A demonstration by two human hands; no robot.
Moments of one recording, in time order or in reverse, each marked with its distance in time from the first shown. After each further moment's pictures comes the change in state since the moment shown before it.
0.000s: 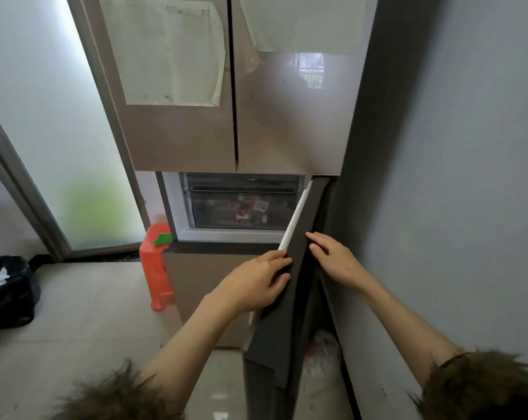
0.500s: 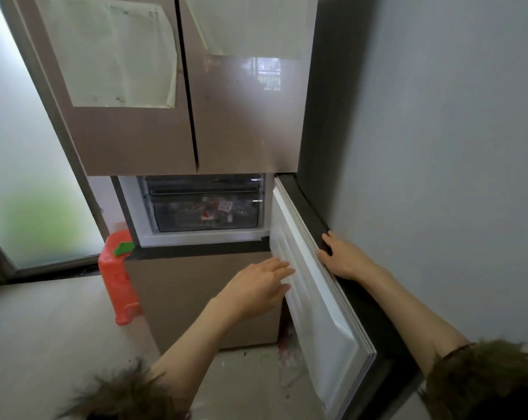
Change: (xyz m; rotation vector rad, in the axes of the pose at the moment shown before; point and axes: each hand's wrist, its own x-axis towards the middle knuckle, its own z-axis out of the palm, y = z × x) left_hand 0.008 0.047 0.029 0.119 -0.020 0.265; right_hand -0.052 0.030 -0.056 -0.340 -0.066 0.261
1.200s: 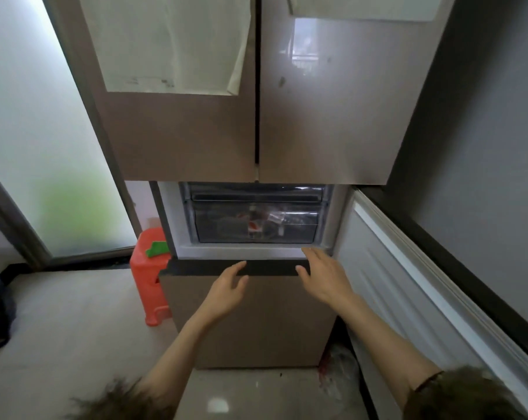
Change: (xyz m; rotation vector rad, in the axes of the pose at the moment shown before) left_hand 0.003 -0.258 0.037 -0.699 0.254 -0.638; right_hand 0.183 -0.140 0.117 -0.043 0.140 -0.164
